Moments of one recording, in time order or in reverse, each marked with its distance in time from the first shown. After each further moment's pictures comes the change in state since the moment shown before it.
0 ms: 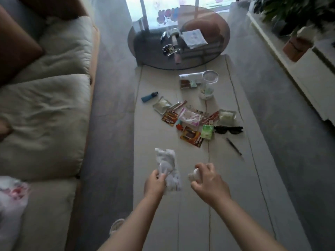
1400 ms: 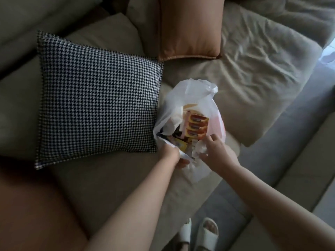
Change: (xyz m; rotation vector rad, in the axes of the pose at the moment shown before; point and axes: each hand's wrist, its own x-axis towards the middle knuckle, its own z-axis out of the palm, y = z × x) left_hand 0.053 -0.383 -0.565 -0.681 0.293 -0.560; right_hand -0.095 -0.564 0.449 -0.538 -0.381 -0.774
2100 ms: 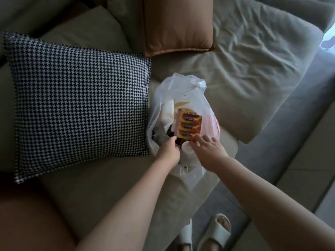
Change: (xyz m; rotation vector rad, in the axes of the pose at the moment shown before) left_hand 0.034 0.003 0.023 0.519 -0.038 0.335; right_hand 0.035 0.028 0.016 -0.441 -0.184 -0.275
